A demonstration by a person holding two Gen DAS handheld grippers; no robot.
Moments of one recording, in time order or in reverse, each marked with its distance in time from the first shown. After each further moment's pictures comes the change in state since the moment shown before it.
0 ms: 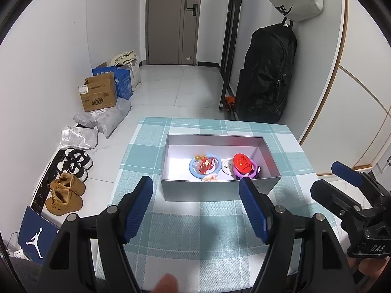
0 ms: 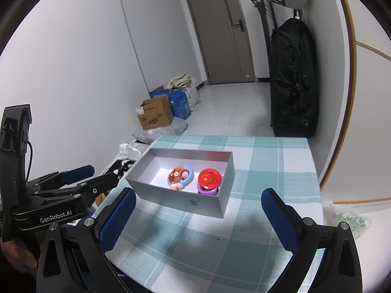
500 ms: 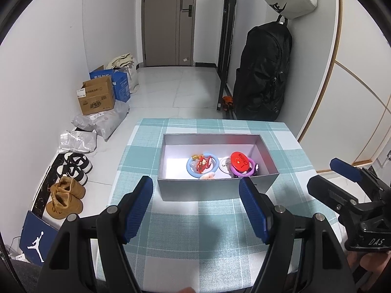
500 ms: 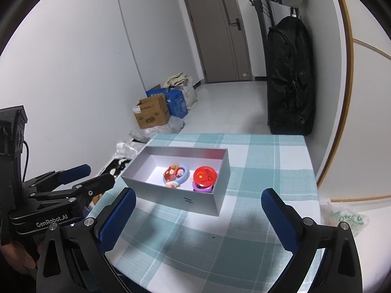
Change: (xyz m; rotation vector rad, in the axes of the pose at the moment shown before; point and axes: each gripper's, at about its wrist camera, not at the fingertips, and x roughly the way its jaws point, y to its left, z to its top) left arm -0.001 -0.003 -0.003 0.027 -0.006 -0.006; right arm 0.000 -0.003 -0.003 0.002 0.009 -0.021
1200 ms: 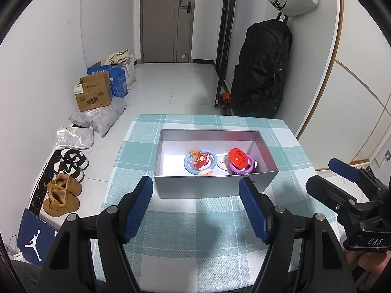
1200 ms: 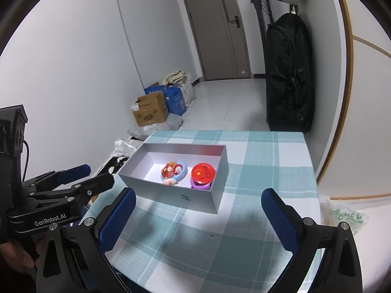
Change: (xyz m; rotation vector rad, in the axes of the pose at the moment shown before) left arm 0.005 -0.001 -0.001 -0.004 0.022 -0.013; right arm 0.003 -0.001 -0.002 0.005 0.014 -0.004
